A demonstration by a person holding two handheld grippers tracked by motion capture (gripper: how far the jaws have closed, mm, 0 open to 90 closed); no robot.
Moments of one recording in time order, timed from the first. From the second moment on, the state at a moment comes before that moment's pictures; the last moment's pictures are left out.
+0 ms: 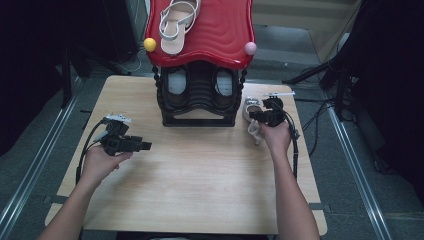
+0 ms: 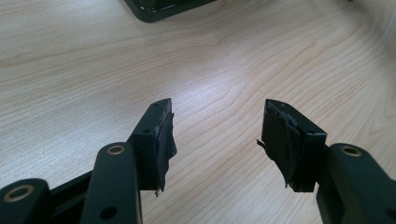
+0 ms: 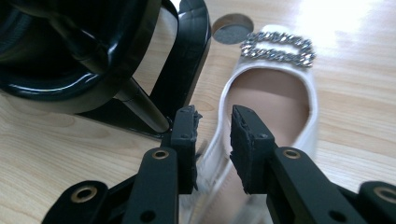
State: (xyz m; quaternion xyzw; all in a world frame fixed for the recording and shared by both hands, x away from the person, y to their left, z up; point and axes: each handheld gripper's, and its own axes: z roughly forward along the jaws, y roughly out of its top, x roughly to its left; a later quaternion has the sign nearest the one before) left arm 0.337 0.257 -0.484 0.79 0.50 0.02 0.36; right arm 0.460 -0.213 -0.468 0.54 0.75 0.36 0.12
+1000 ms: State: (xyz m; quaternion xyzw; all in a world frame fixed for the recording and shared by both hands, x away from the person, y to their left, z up) left arm 0.338 0.270 -0.483 0.78 0.51 0.02 0.37; right arm 0.478 -0.201 -0.491 0.58 0.75 0.29 0.11
